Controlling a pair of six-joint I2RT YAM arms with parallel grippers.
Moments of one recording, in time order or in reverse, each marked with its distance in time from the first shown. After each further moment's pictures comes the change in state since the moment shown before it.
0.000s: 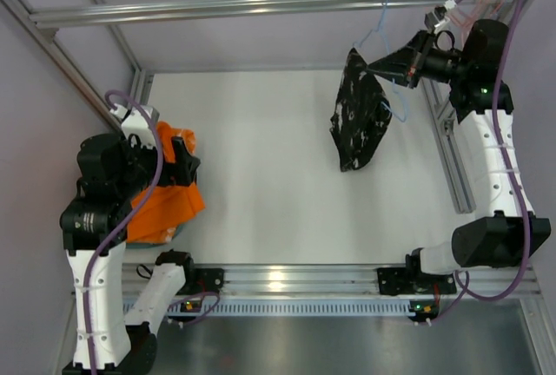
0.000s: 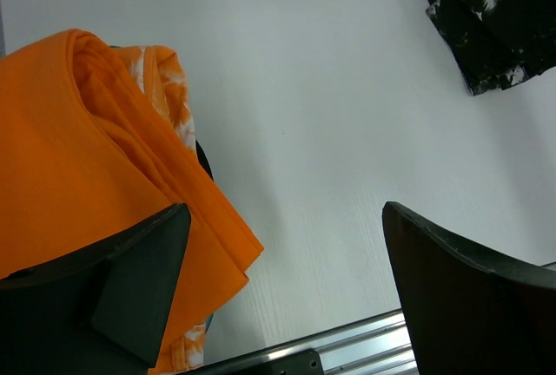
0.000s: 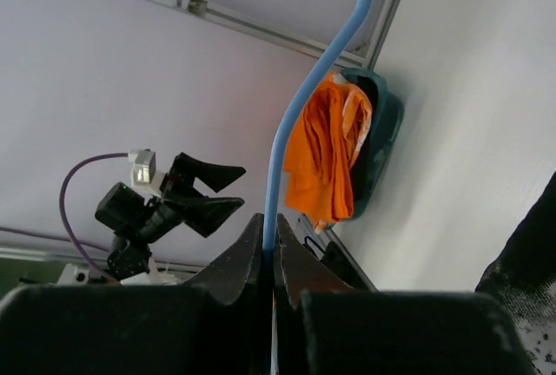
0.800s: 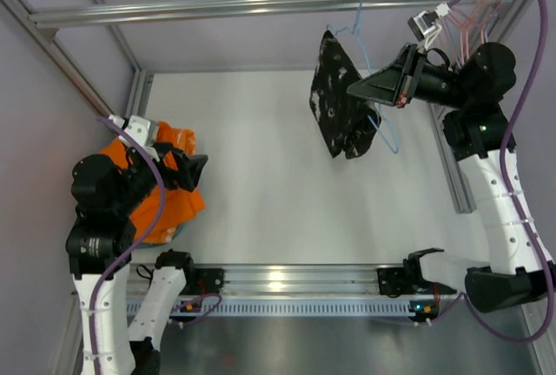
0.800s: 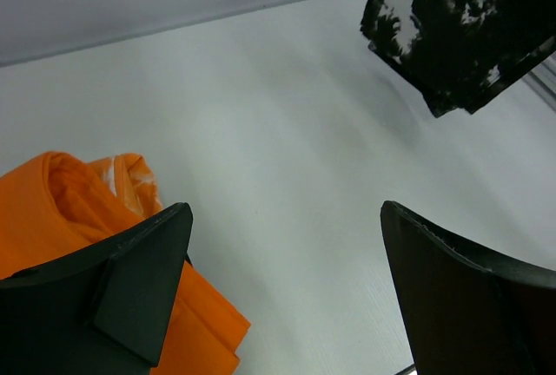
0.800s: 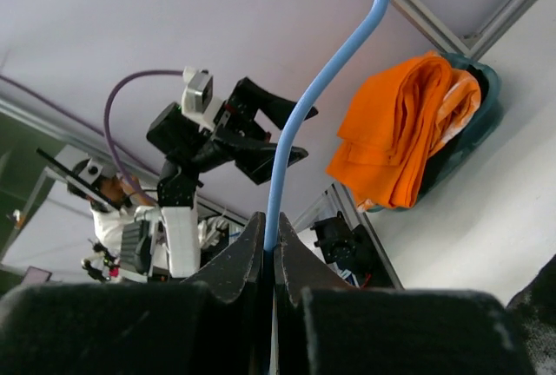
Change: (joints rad) left arm 0.000 -0.159 -0.142 0.260 0.151 0.017; right arm 0.207 -0.218 -0.106 0.274 0.009 0.122
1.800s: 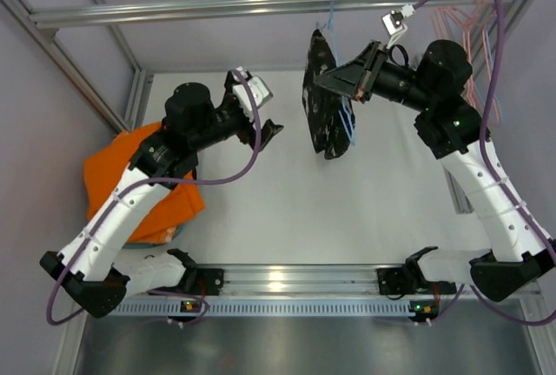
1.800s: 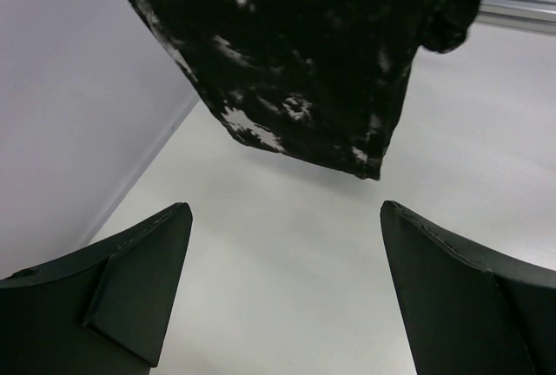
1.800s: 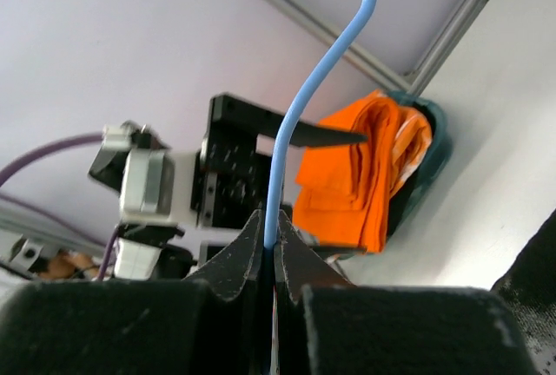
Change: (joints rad) left arm -0.591 0.528 0.182 0.356 -0.144 0.364; right arm 0.281 0.049 0.069 -0.148 0.447 -0.147
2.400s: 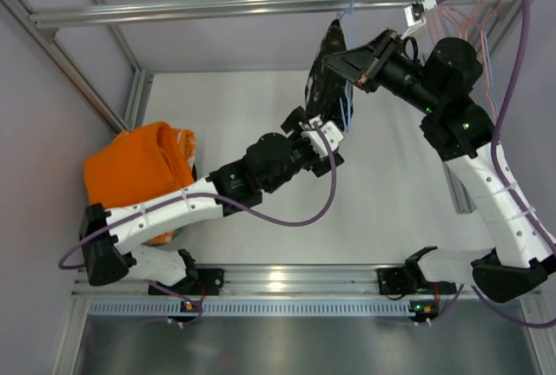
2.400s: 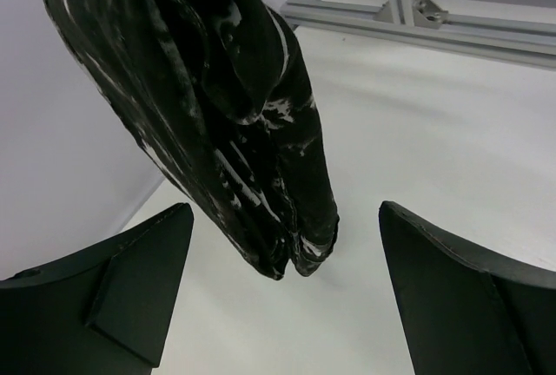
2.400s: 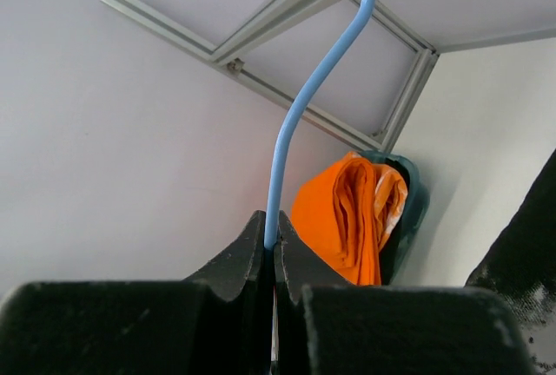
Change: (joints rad) left arm -0.493 0.148 -0.228 0.491 -0.558 0.032; right arm 0.037 -0.004 0.065 -0.052 0.280 0.034
